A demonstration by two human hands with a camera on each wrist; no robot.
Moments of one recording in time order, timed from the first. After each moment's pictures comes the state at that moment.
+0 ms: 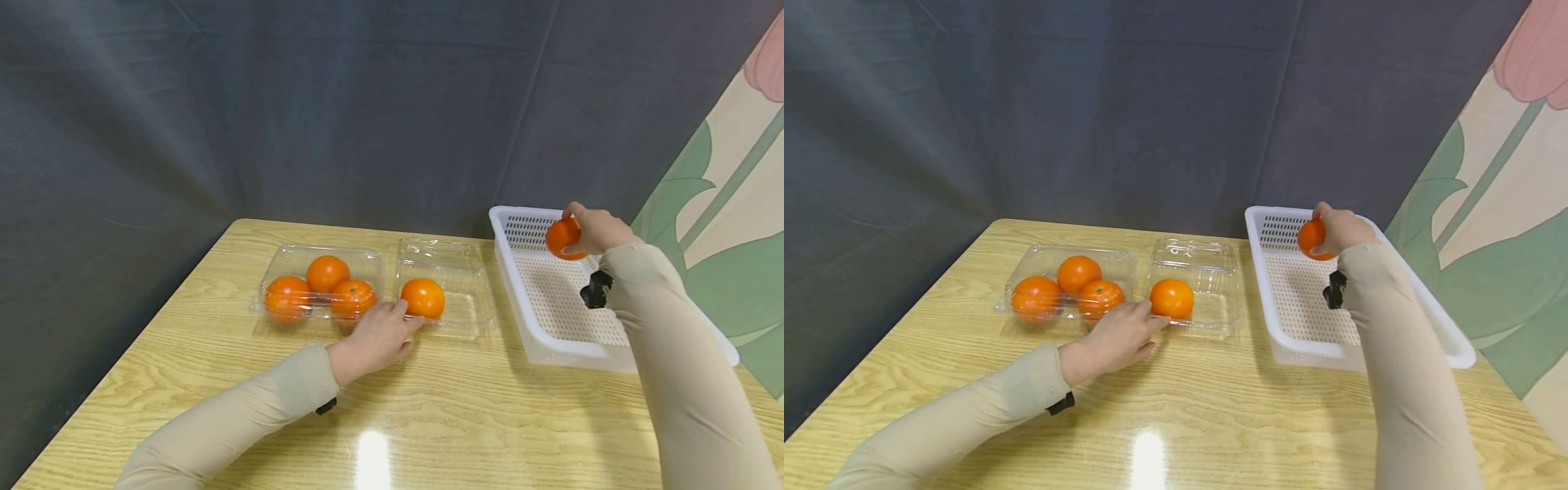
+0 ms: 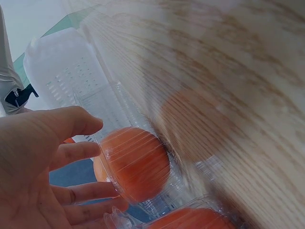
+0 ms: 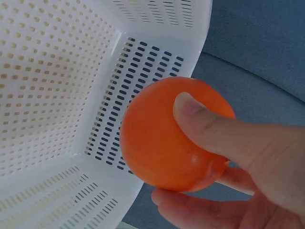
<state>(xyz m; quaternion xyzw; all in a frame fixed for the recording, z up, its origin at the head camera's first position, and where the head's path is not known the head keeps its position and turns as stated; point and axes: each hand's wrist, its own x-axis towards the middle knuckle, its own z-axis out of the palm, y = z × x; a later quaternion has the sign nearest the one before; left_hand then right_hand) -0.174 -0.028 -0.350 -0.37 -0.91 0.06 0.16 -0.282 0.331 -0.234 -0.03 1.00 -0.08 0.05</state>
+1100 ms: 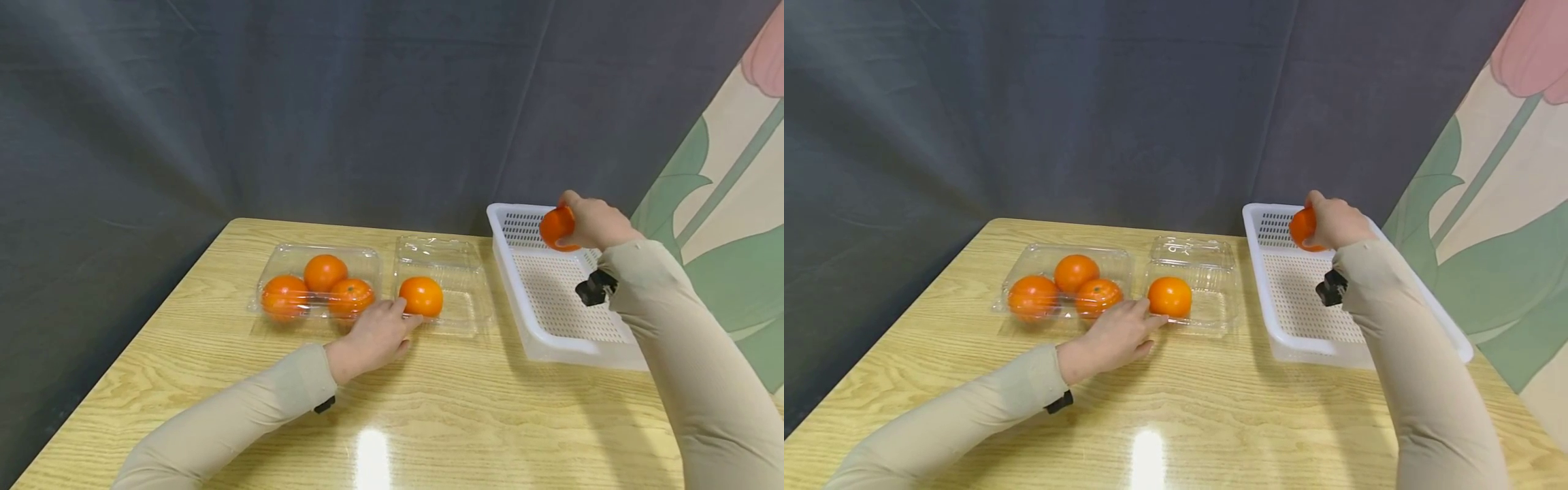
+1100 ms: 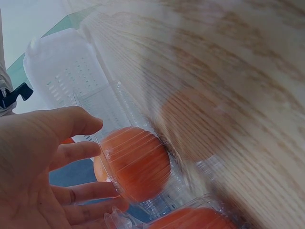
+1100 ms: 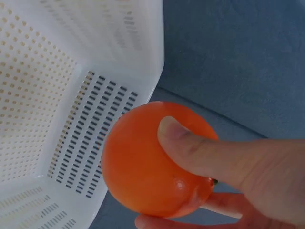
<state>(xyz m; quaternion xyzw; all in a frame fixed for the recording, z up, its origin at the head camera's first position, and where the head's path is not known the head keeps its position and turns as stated) -0.173 -0.030 -0.350 -0.37 -0.91 0.06 0.17 -0.263 0.307 -0.214 -0.06 1.00 -0.06 0.00</state>
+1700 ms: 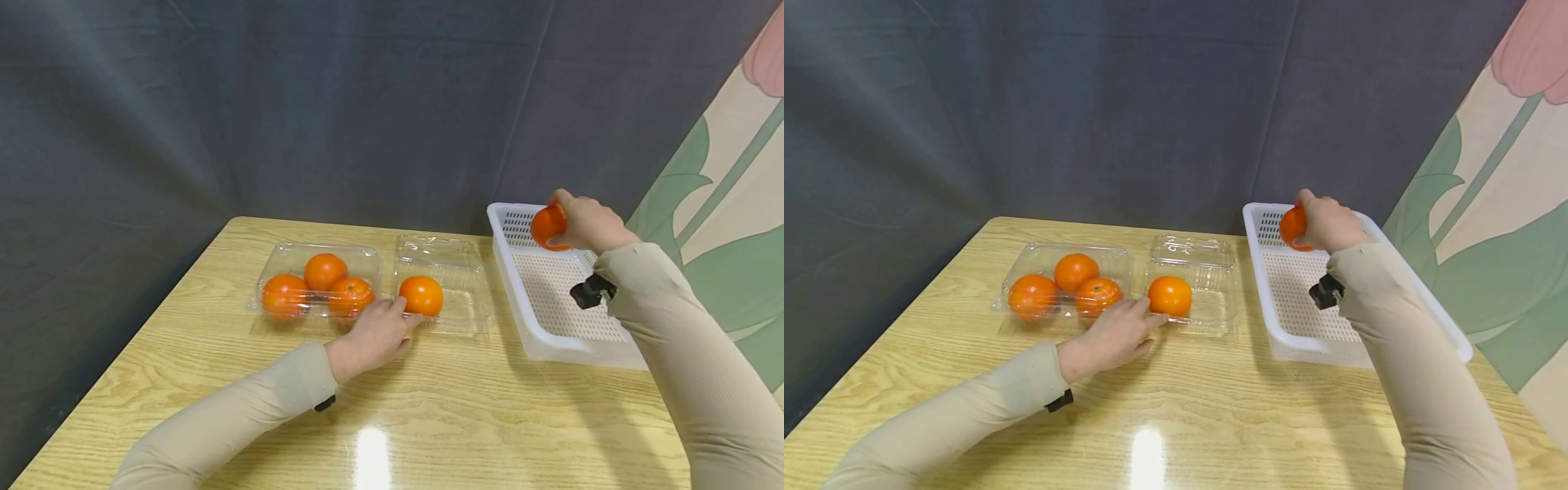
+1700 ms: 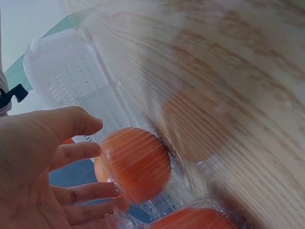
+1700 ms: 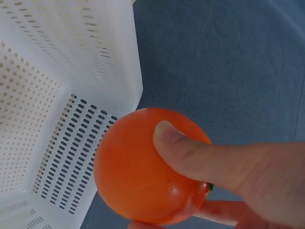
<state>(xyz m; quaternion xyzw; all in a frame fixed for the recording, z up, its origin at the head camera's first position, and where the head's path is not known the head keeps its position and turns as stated) -0.174 -0.028 -0.351 -0.37 -0.91 0.06 0.18 -0.254 0.291 -0.208 -0.08 1.00 -0.04 -0.01</state>
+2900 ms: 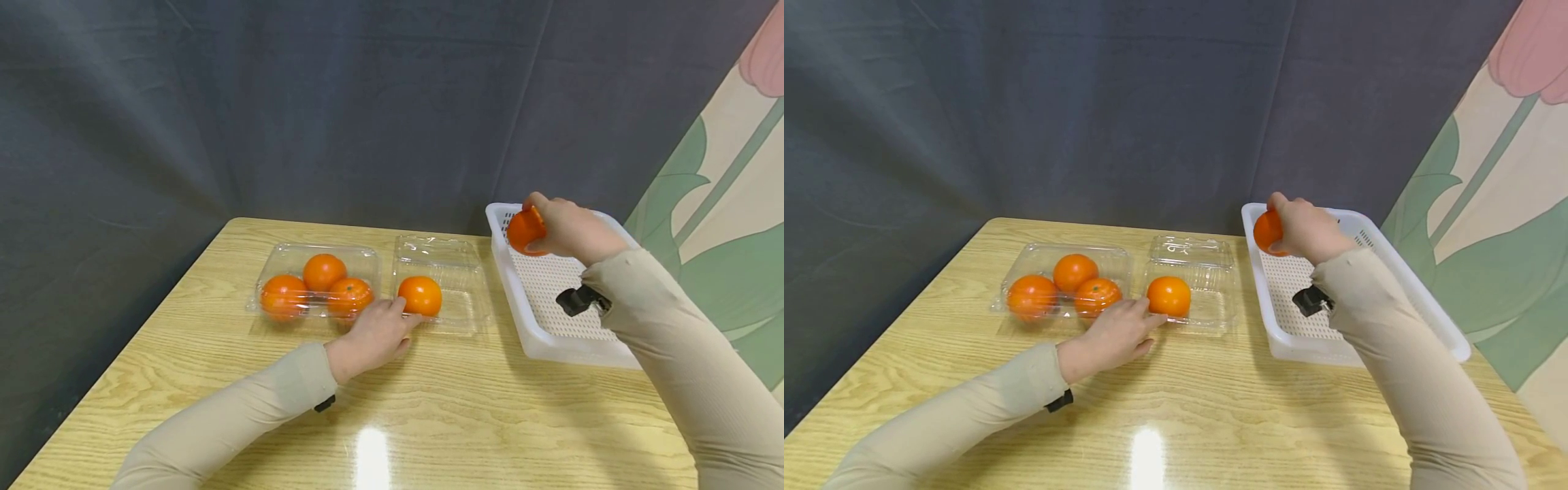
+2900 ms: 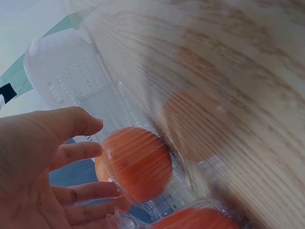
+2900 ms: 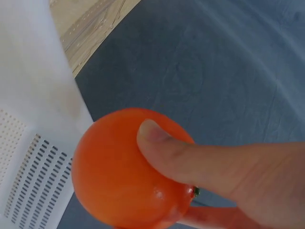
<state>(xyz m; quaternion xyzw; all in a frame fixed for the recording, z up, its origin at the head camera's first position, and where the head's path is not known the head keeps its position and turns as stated) -0.174 -0.030 -0.351 -0.37 -0.91 0.06 0.19 -0.231 0.250 -0.202 -0.14 0.99 -0.04 -0.02</state>
